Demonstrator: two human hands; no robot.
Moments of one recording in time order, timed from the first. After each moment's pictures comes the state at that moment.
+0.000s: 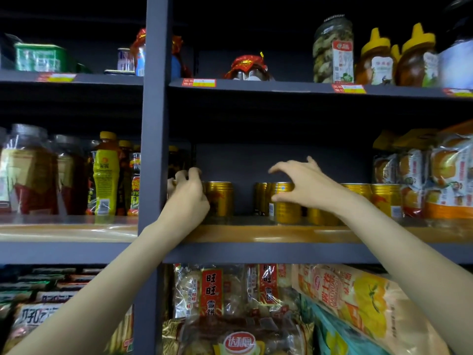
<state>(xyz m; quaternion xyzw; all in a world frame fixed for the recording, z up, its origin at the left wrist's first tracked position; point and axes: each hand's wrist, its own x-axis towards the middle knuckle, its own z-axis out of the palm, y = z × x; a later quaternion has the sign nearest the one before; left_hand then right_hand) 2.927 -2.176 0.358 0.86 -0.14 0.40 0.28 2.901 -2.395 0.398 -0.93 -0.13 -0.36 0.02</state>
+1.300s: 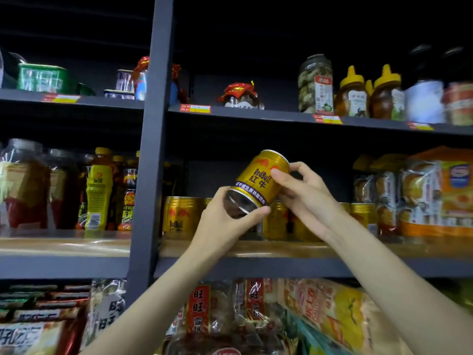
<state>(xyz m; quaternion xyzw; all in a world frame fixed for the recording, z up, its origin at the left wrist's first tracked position) 2.884 -2.229 0.346 0.67 -0.36 0.31 0.58 2.856 -2.386 0.392 -0.60 -0.27 -0.24 0.71</state>
